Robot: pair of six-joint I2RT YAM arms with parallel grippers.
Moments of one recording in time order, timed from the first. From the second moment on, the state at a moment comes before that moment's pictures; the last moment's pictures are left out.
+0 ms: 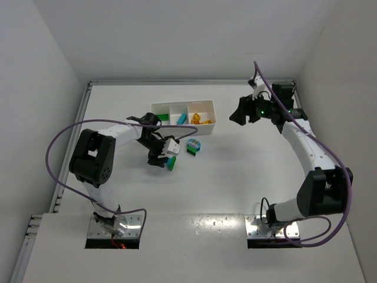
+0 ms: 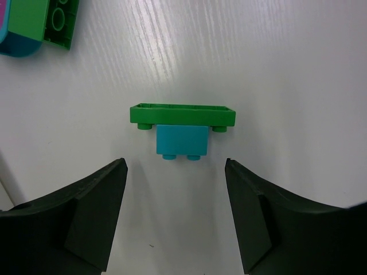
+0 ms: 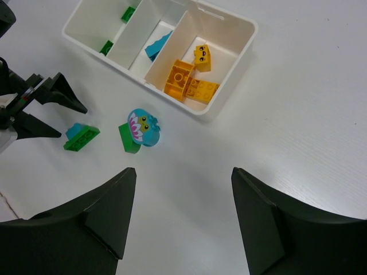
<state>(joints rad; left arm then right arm) -0.34 1.79 1.12 -0.77 0.64 1.41 0.05 1.44 1.16 -0.35 -0.64 -0.12</state>
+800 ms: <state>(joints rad) -0.40 1.79 1.12 -0.76 0.63 1.39 0.05 1.43 1.15 -0.35 -0.64 -0.12</state>
